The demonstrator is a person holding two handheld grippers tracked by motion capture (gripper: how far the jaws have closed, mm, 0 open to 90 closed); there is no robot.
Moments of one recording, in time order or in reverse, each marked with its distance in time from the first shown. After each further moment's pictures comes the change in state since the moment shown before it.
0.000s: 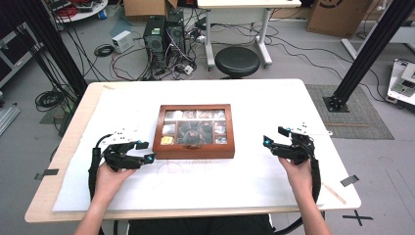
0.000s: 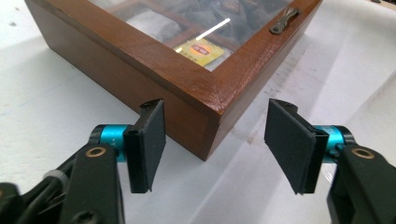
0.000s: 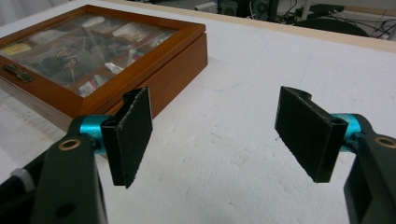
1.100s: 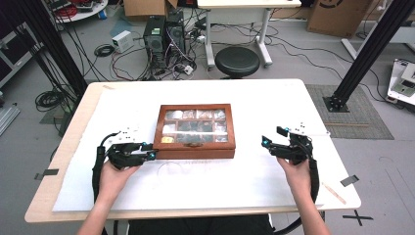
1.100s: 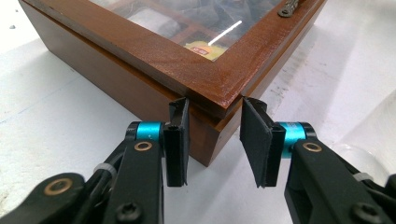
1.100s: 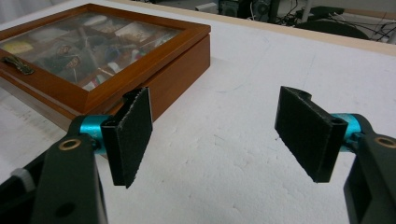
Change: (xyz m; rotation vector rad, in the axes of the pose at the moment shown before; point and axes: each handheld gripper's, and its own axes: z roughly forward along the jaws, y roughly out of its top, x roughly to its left) left arm -0.006 0.007 0.006 0.027 0.039 0.041; right arm 0.005 0.001 0.002 -0.004 0.000 -0.012
